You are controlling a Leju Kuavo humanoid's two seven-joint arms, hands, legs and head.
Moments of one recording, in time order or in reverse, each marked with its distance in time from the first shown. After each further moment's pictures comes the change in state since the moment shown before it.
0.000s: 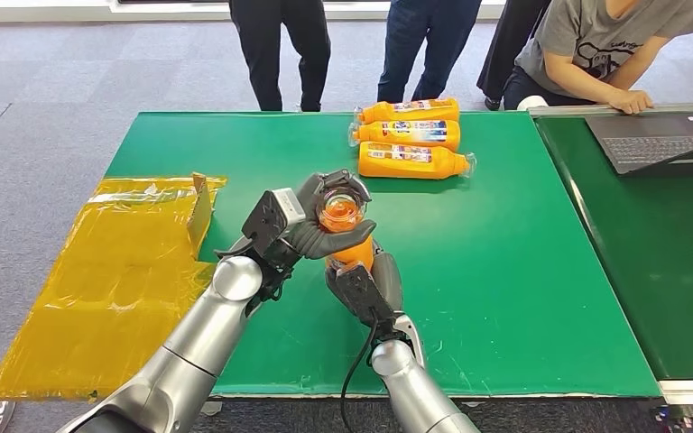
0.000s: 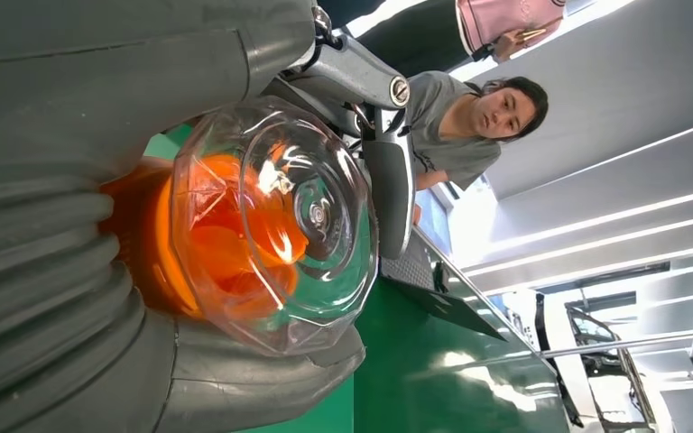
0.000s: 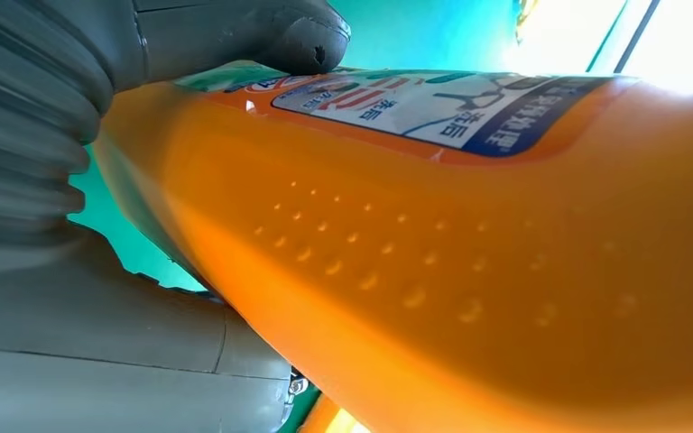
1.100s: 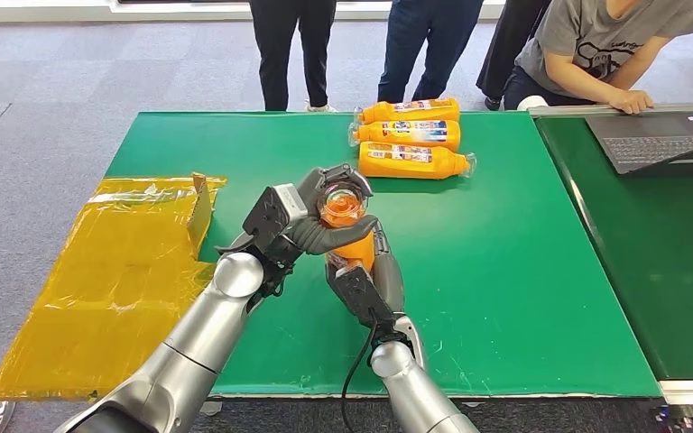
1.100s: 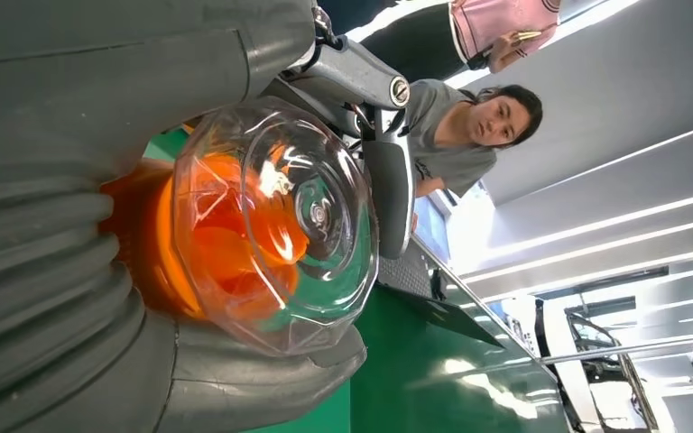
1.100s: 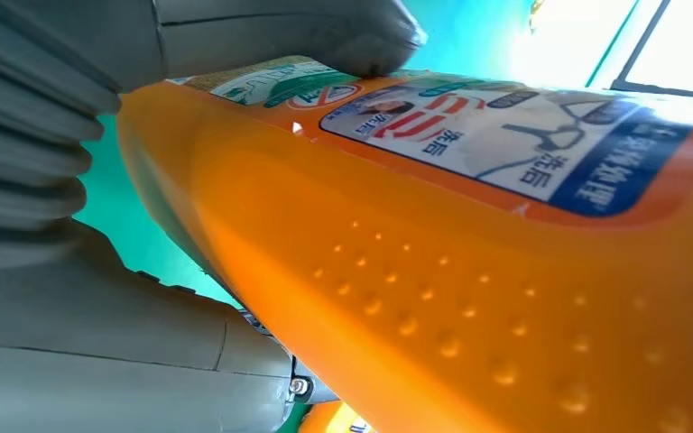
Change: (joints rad) left arm -0.015 -0.003 0.000 0.002 -0.042 0.037 -0.006; right arm 0.002 0.000 0.000 0.001 0.004 -0.028 0.013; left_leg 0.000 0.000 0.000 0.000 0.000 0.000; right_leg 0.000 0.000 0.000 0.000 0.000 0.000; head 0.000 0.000
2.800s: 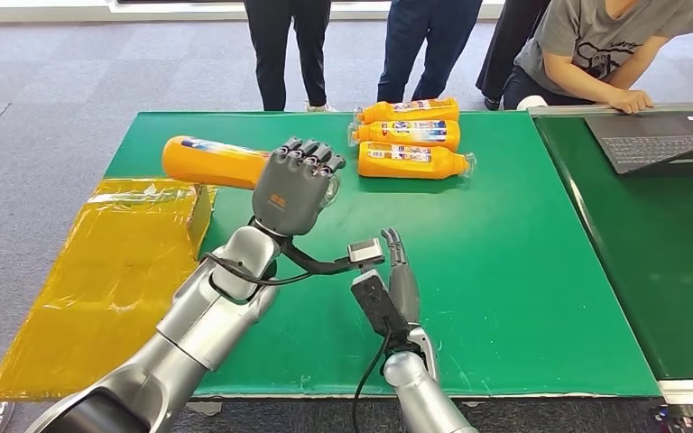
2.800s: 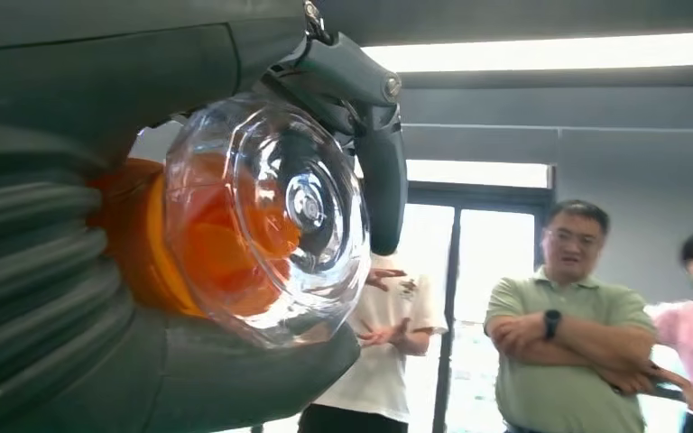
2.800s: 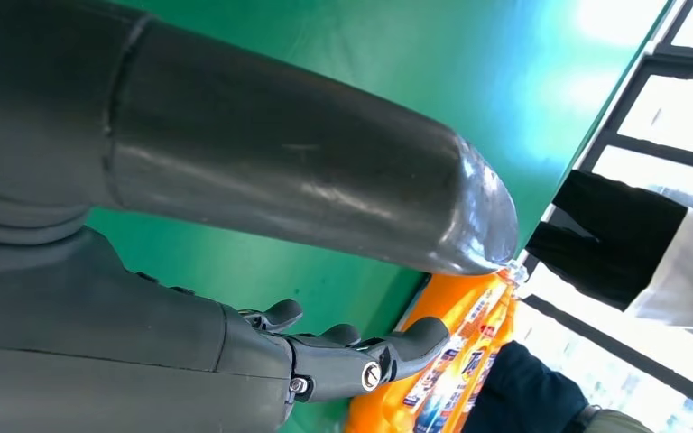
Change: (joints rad) left arm -0.051 0.074 -0.144 0.035 -1.397 0.875 0.491; right arm 0.060 -0.018 -0.076 -0.036 0.070 -0.002 0.007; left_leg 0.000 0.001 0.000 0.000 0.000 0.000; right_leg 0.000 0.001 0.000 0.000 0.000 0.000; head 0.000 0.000
